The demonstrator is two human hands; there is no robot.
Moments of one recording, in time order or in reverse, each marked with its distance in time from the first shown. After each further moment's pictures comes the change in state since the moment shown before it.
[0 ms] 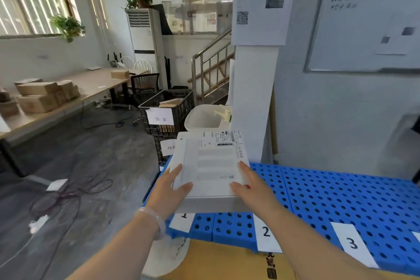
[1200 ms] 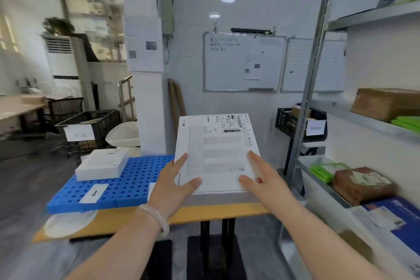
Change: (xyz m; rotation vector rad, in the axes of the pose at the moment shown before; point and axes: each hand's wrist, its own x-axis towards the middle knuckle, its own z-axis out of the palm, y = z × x) left_hand -0.402 0.204 0.187 -0.224 -0.247 0.394; right_hand -0.471 0.077 -0.277 -0.065 0.456 -0.083
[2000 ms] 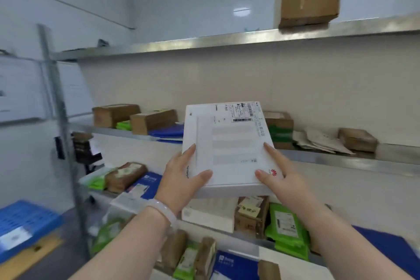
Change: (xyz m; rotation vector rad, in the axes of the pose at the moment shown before) left_hand -0.308 0.322 0.322 -0.259 -0.816 0.574; right_hand -0.518 -0.033 -0.348 -0.249 1.021 0.285
